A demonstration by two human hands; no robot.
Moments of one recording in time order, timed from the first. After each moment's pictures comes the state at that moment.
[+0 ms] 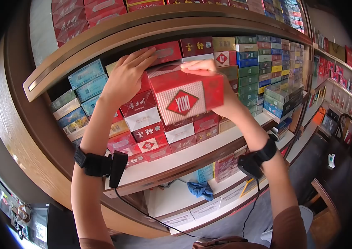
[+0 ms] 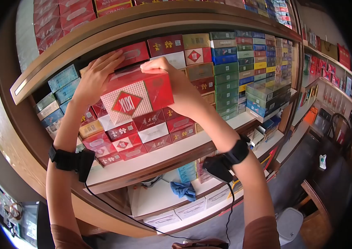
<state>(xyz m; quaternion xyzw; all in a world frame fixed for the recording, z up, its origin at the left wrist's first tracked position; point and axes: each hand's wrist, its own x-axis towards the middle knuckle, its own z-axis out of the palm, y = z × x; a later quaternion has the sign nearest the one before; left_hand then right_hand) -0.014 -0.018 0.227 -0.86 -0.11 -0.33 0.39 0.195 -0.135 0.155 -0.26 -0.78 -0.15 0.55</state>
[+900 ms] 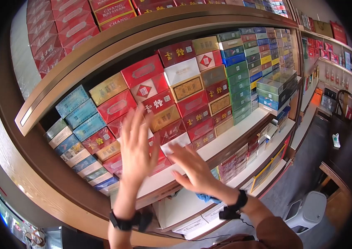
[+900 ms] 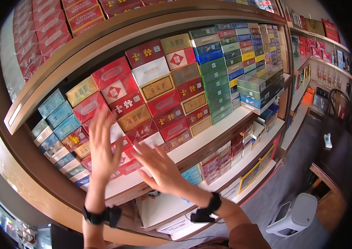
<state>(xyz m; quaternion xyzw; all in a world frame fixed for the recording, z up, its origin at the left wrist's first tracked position) -0.014 -0.084 0.120 -0.85 -0.14 -0.45 0.23 0.118 -0.149 0.001 -0.41 -0.71 -0.18 0.54</state>
